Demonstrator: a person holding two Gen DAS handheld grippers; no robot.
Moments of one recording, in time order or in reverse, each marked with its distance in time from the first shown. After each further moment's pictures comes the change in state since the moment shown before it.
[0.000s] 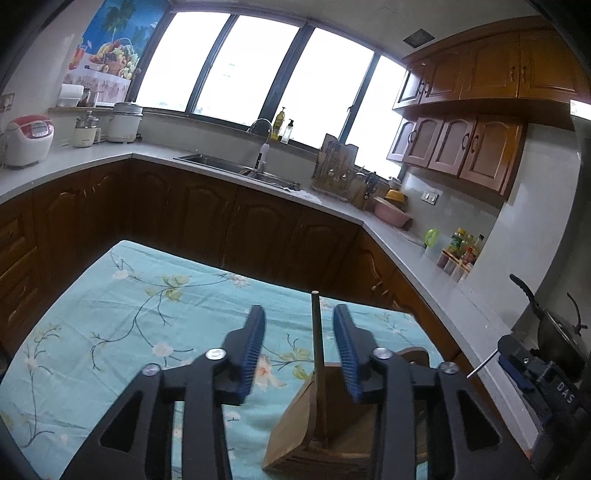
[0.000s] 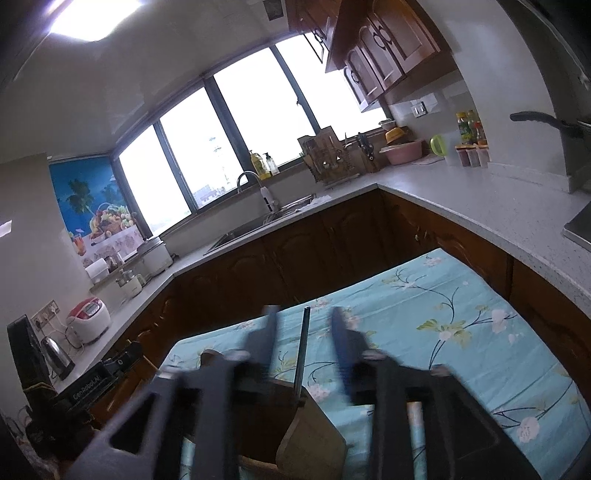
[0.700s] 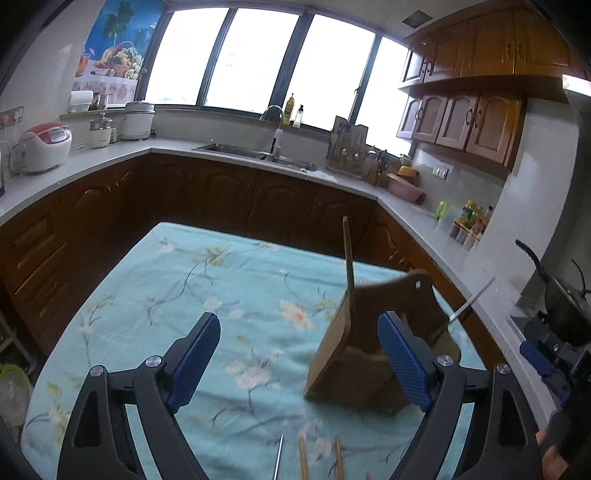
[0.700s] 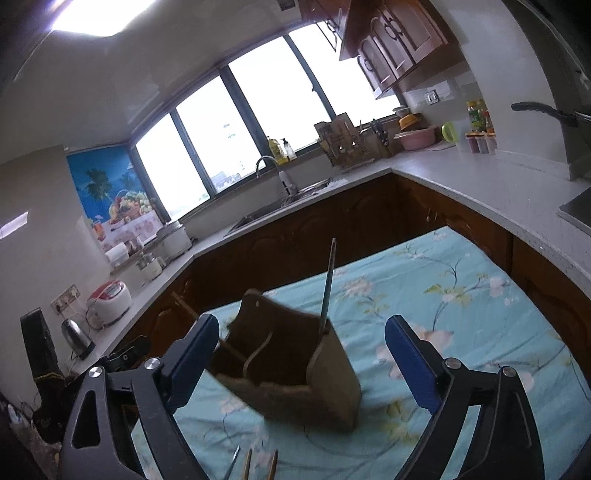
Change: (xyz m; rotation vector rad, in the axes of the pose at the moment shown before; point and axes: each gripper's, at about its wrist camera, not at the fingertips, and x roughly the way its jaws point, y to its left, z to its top) left arm -0.094 0.007 -0.029 0.061 0.061 0.061; right arm -0.057 0.013 -0.031 -0.019 0.079 0.067
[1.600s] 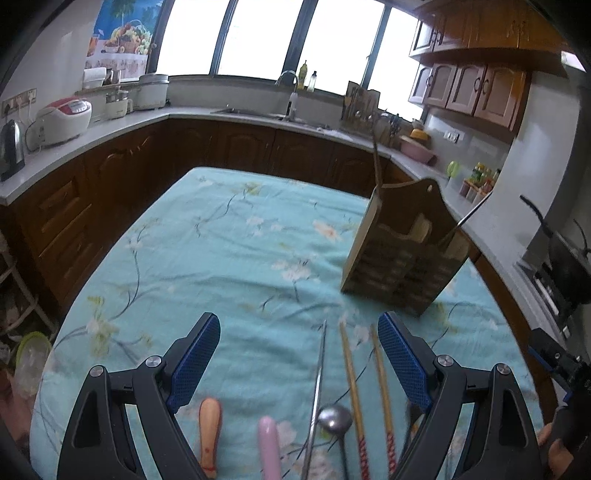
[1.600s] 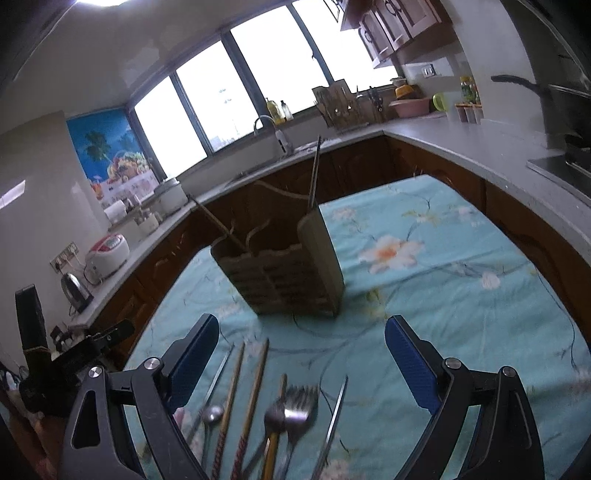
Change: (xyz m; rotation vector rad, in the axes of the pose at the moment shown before) left arm -0.093 0.030 -0.055 0.008 0.151 0.056; right arm -0.059 -0.001 -0.085 -0.022 0.154 -0.043
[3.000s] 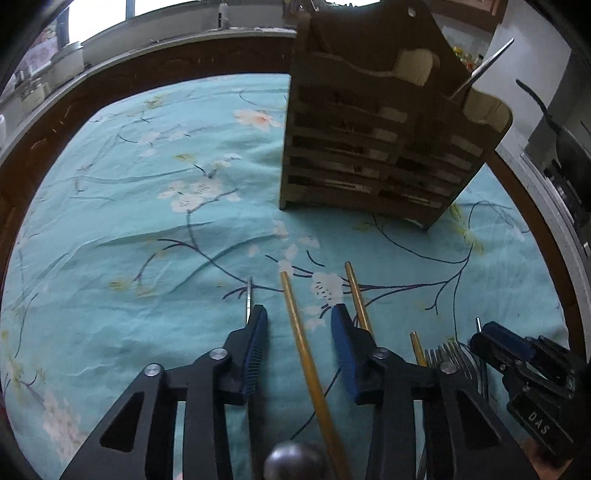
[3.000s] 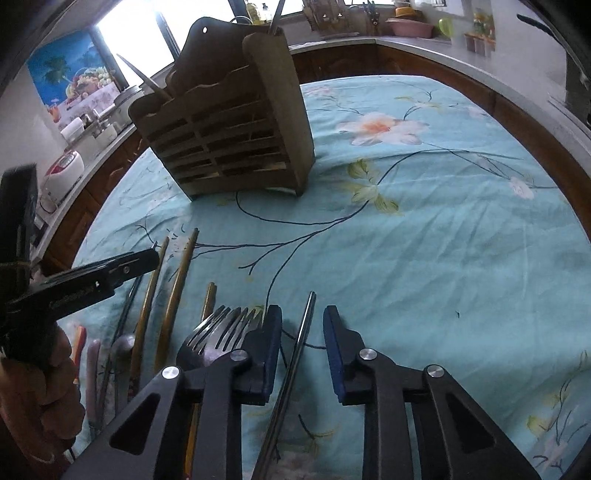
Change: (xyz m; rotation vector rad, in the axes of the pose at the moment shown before) left arm 0.180 -0.067 0.005 0.215 0.414 -0.053; right arm 0.093 -0.013 -0.049 -0.077 0.373 -0.151
